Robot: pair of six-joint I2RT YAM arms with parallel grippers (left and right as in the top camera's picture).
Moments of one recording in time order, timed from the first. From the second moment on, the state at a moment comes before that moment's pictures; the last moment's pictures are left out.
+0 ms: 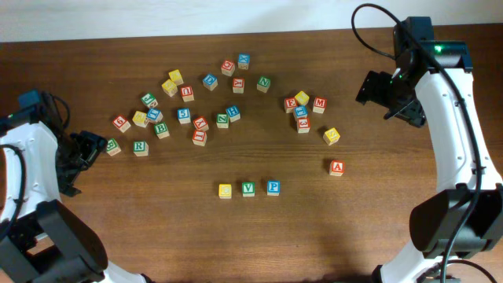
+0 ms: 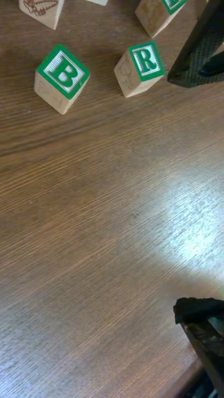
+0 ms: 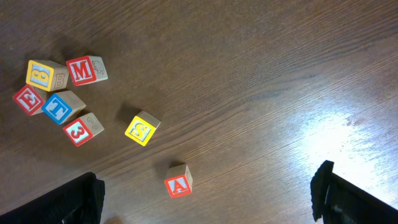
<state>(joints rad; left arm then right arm) 0.43 1.78 1.46 -1.22 -0.05 -0.68 -0.04 1.84 1.84 -1.35 0.07 0.47</state>
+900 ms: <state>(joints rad) 0.22 1.78 1.31 -0.80 0.10 -0.11 -0.04 1.84 1.84 -1.35 0.07 0.47</state>
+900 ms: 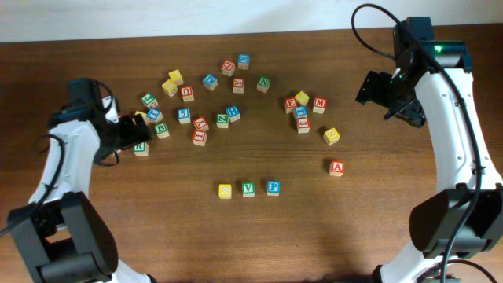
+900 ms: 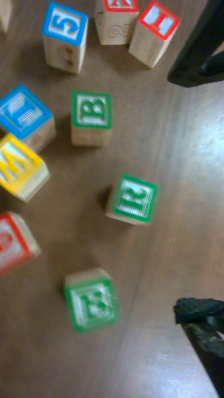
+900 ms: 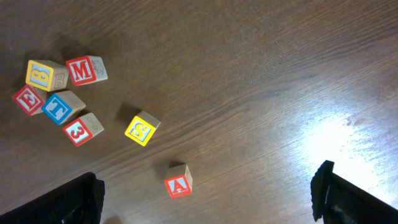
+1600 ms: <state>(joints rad) 0.18 1.90 1.28 -0.64 0.03 0.05 -0.04 1.84 1.84 -1.35 0.07 0.47</state>
